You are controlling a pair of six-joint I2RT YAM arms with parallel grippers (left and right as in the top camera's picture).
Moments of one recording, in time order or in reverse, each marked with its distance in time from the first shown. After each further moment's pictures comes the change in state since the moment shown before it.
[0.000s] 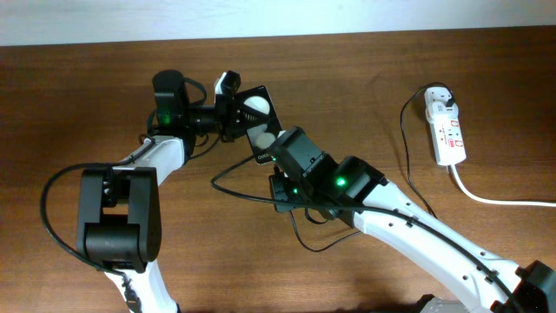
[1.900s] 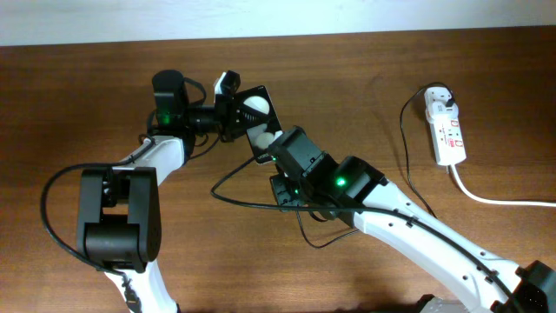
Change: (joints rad) left arm 0.000 0.000 0.000 0.000 -0.001 -0.006; right arm 0.000 0.000 0.000 0.006 0.064 -0.120
